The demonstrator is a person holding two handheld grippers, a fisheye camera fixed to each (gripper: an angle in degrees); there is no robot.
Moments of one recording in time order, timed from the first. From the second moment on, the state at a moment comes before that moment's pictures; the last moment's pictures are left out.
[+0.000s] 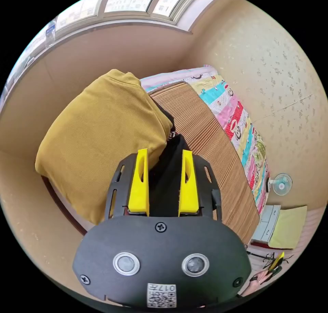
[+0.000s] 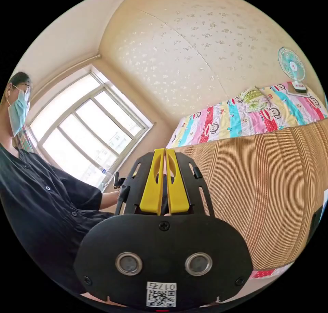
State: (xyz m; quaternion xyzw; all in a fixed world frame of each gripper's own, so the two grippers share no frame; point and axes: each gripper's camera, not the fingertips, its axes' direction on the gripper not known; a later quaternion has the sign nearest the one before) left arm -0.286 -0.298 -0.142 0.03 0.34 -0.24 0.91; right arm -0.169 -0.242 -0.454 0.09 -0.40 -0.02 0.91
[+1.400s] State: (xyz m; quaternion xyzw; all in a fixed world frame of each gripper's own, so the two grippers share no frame) left arm -0.036 0.067 -0.600 0.31 0.69 0.60 0.24; right arm -0.443 -0.191 -0.493 0.07 -0.57 -0.47 0.67
